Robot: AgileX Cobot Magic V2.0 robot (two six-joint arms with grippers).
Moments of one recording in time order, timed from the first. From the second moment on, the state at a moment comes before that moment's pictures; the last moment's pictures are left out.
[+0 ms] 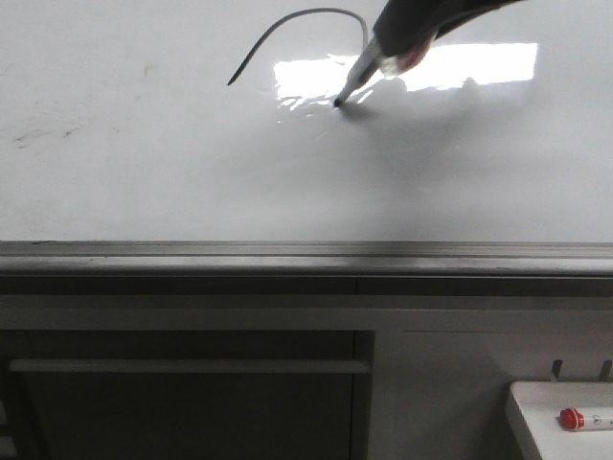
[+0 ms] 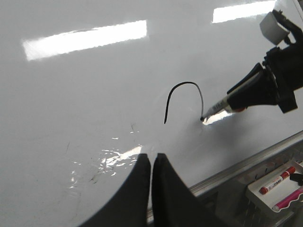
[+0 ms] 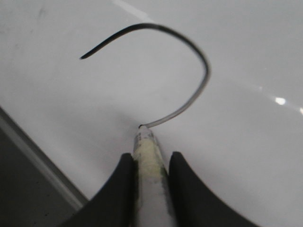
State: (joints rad) left arm -0.58 0.21 -0.58 0.03 0.54 0.01; right arm 0.59 1.29 -0.96 0.08 0.35 -0.27
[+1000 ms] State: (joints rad) left arm -0.58 0.21 -0.58 0.03 0.50 0.01; right arm 0.49 1.22 -0.89 0.17 0.48 -0.27
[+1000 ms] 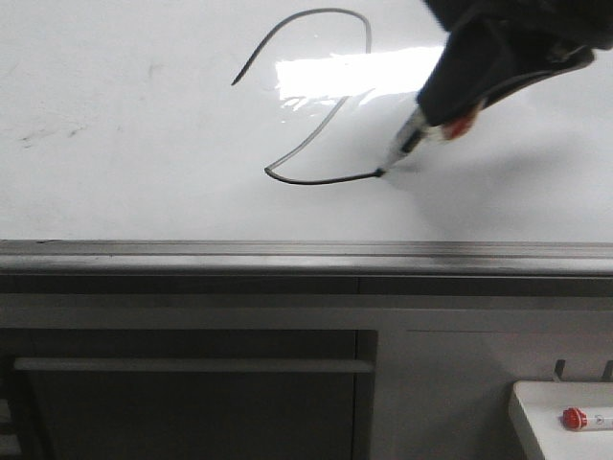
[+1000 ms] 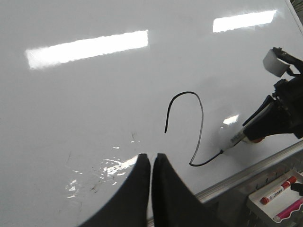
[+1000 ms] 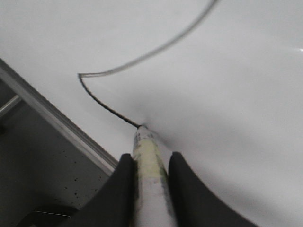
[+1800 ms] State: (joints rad) left arm -0.58 0.21 -0.58 -0.01 0.50 0.01; right arm 0.50 0.93 -0.92 0.15 0.63 -0.27
